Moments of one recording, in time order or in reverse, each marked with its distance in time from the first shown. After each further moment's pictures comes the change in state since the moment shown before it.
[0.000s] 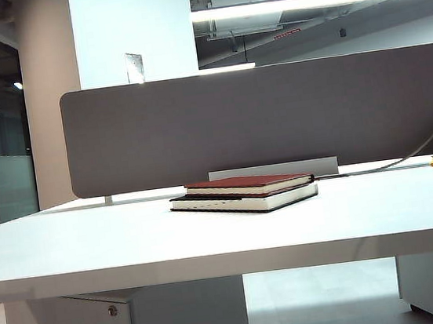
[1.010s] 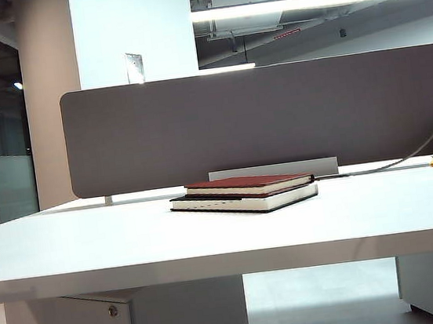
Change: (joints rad) left arm 0.000 0.000 0.000 0.000 0.017 -0.015; right arm 0.000 0.000 0.000 0.000 0.000 0.000
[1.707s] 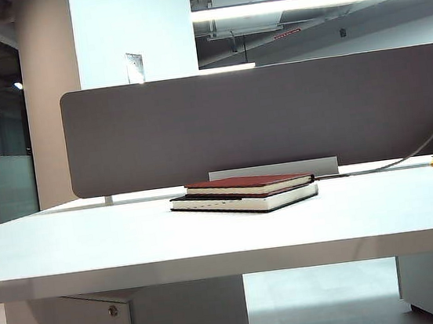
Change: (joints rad) left arm -0.009 0.014 0.020 -0.003 -0.037 -0.004; right arm 0.000 0.000 0.000 0.000 0.000 0.000
